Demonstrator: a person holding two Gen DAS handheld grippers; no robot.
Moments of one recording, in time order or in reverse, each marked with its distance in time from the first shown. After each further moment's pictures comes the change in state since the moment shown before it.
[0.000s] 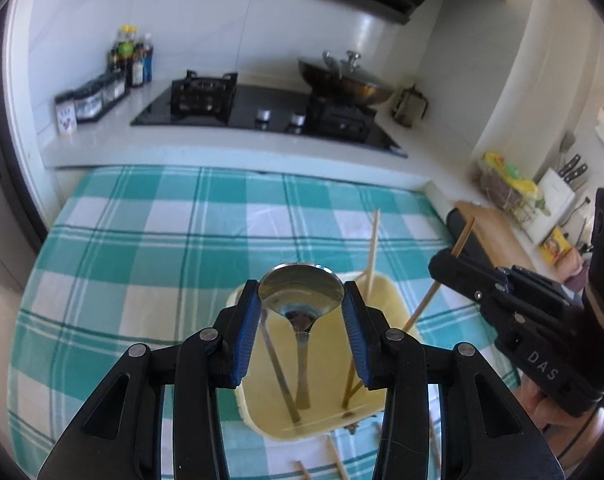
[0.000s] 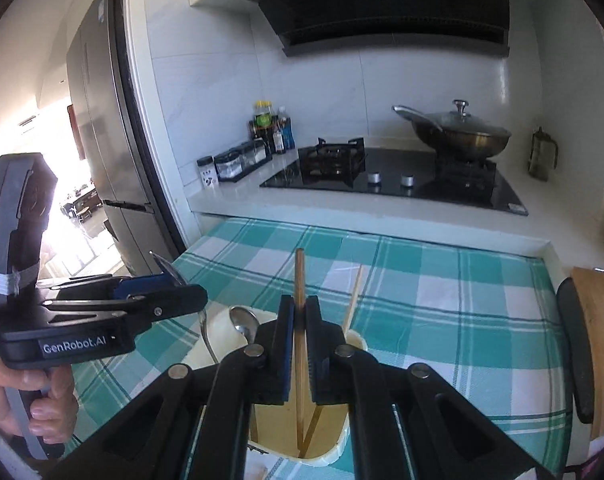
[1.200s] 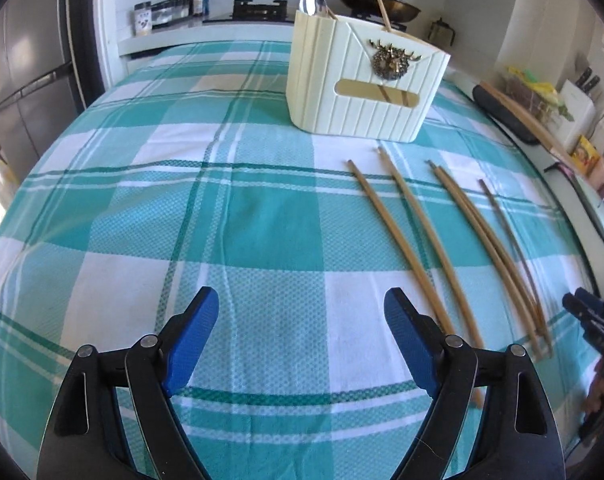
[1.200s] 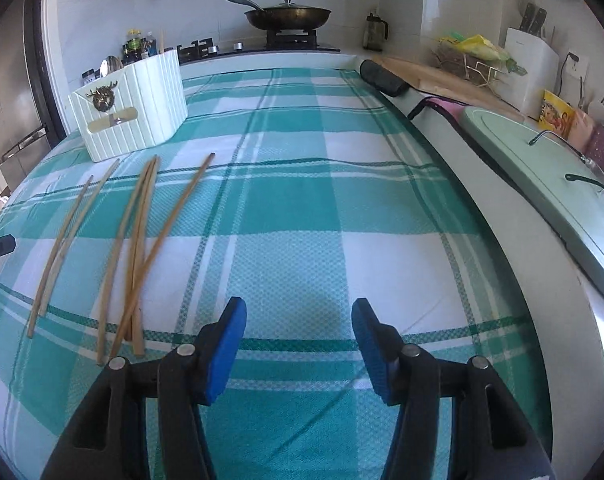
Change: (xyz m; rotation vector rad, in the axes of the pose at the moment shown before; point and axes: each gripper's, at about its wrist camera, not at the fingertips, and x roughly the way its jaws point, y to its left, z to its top) left arm -0.064 0.000 -0.280 -0.030 0.111 0.183; right arm -0.171 -0.053 -0.323 0.199 0.223 -0.457
